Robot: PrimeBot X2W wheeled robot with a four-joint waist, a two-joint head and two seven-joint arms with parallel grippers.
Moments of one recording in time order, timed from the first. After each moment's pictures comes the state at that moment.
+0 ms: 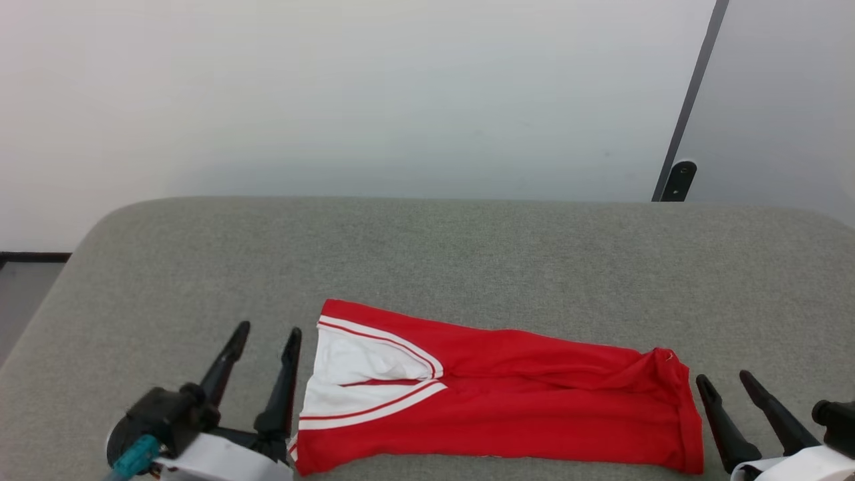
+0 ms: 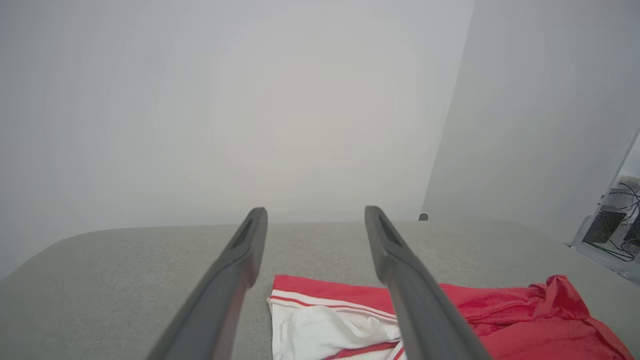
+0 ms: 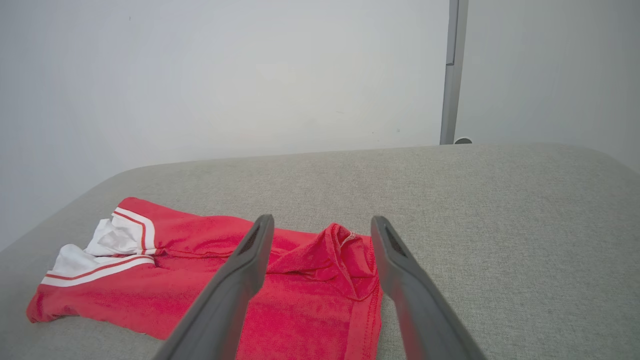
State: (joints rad) left arm -0.06 0.37 -0.26 0.07 -0.50 -0.02 -0.26; right arm -0.01 -0.42 0.23 0.22 0.64 0.13 -0.17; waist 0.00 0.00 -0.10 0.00
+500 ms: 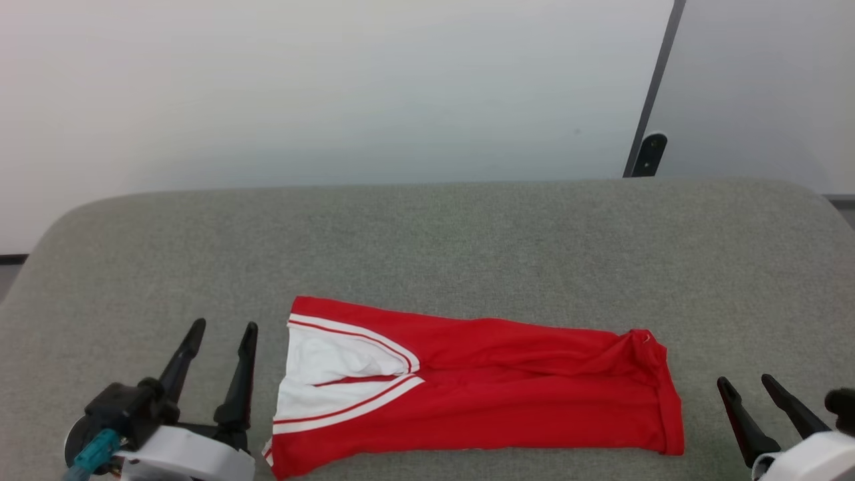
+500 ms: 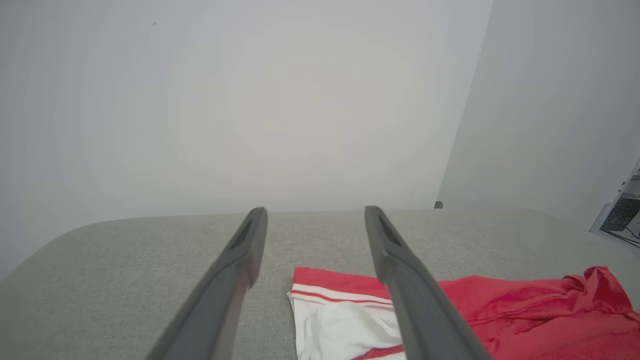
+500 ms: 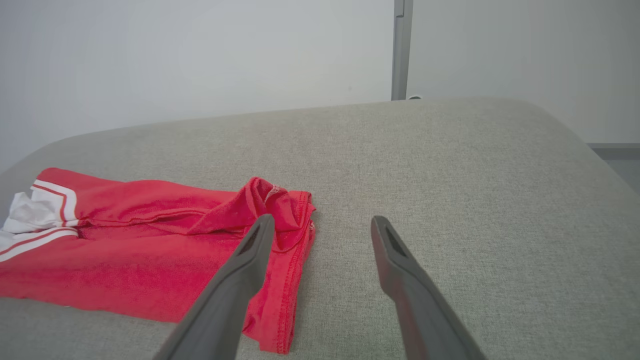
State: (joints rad) left arm -0.06 0.32 -0.10 0.15 -0.42 -0.12 -0.26; right arm -0.04 -0.44 0.19 0.29 0.61 0.13 -0.09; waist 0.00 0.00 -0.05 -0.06
